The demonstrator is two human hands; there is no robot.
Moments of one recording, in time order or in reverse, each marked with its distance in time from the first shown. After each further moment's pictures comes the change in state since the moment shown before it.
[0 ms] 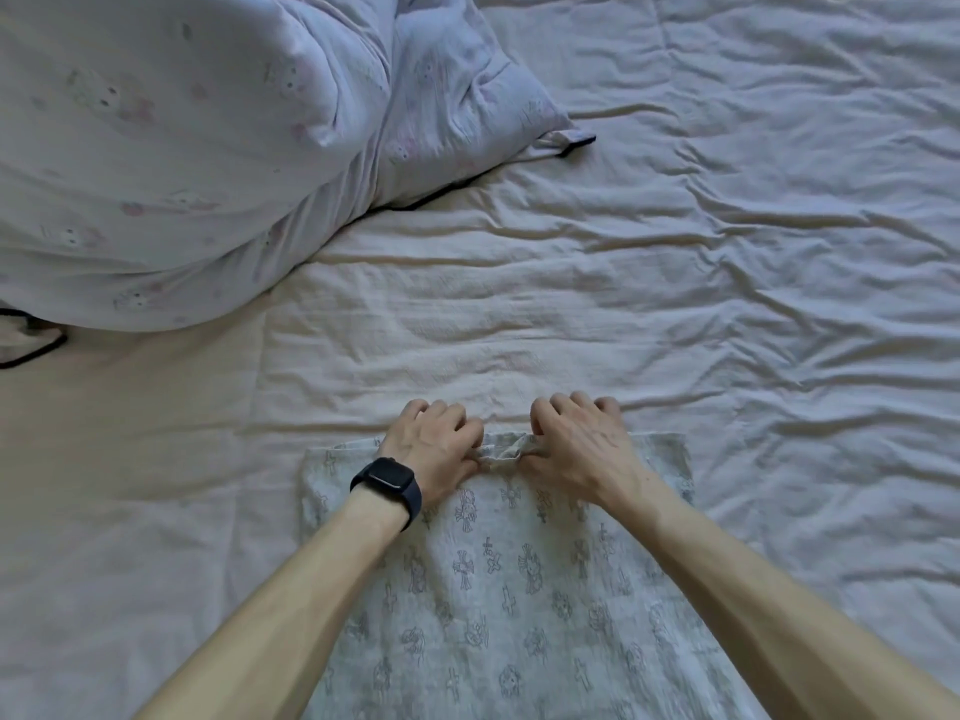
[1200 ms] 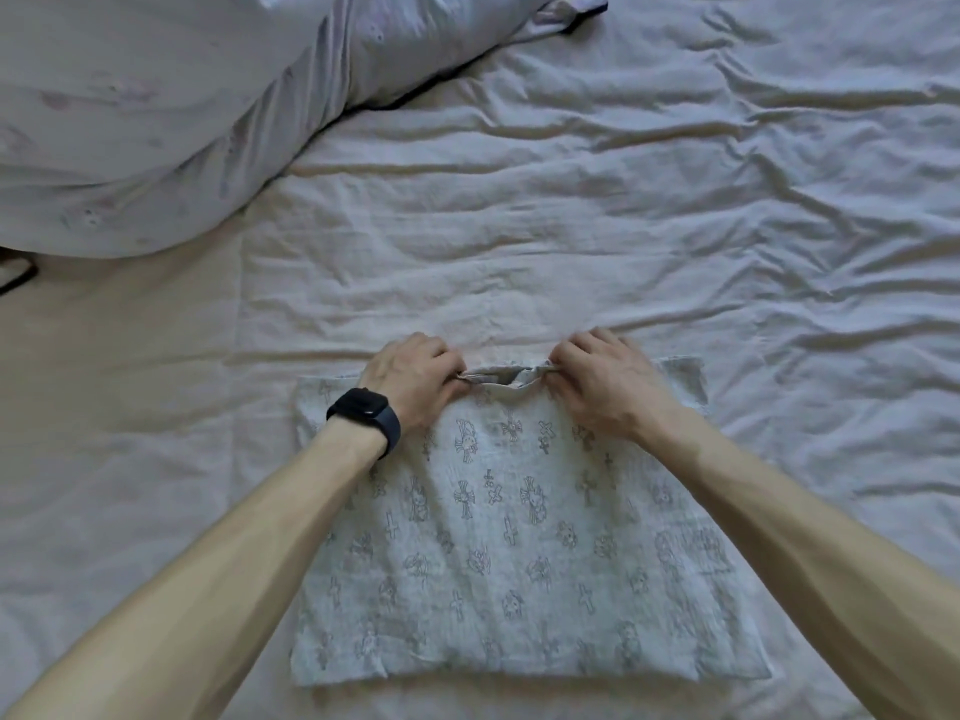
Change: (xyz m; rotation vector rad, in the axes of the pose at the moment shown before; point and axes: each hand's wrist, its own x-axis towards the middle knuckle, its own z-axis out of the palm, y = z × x) left_hand -0.005 -0.013 0.022 -0.155 -0.051 -0.093; right_hand -0.018 0.028 0.023 0.125 -0.041 -0.035
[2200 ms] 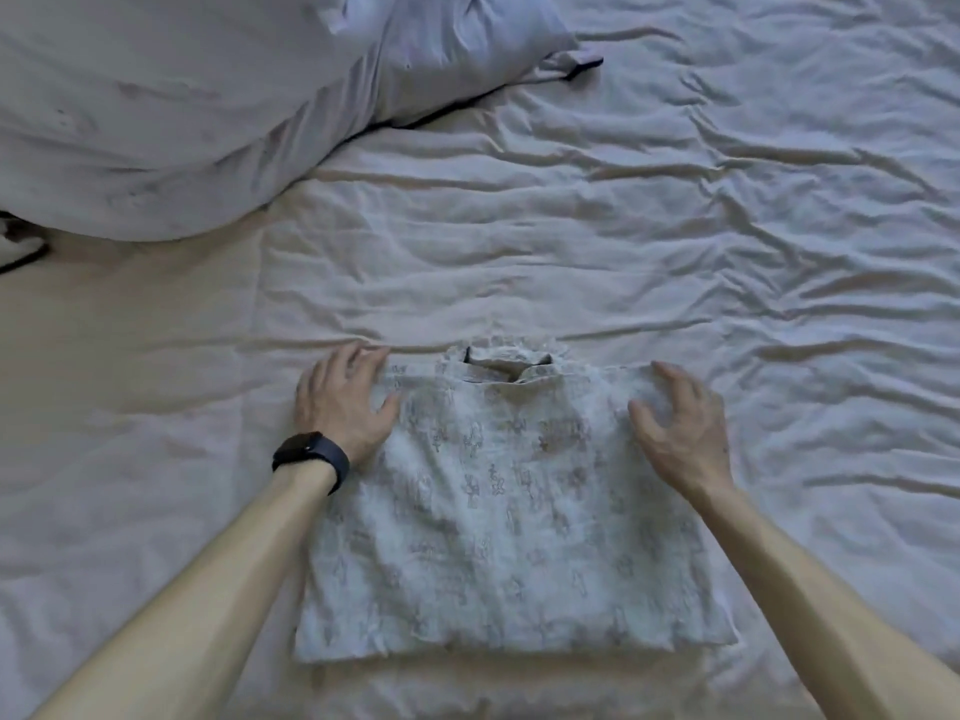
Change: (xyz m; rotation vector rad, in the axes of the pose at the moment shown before) left_hand -0.080 -0.043 0.018 -0.253 0.213 -0.418; right_hand -0.089 0.019 0.009 0.383 0.353 0.564
